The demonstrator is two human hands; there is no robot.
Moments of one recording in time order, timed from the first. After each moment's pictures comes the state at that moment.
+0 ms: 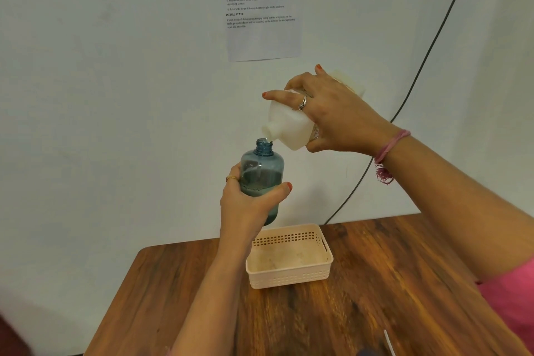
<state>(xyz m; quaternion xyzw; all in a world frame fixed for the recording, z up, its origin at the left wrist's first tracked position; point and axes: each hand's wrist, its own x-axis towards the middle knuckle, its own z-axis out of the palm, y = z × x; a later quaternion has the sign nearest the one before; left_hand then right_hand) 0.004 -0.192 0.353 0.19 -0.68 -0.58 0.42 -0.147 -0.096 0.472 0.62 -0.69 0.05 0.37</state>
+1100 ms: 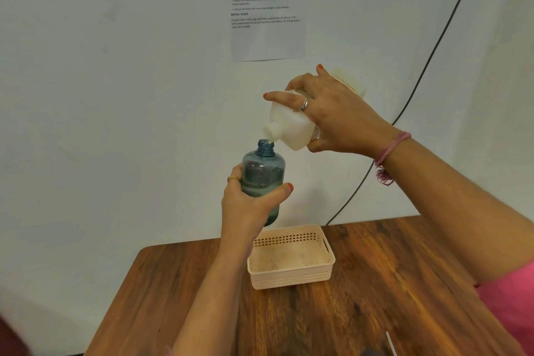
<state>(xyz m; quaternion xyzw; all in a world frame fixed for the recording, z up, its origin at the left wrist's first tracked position) 0.003 -0.192 0.354 0.19 -0.67 -0.58 0.41 -0.150 -0.099 0.471 0.62 -0.68 0.04 0.40</state>
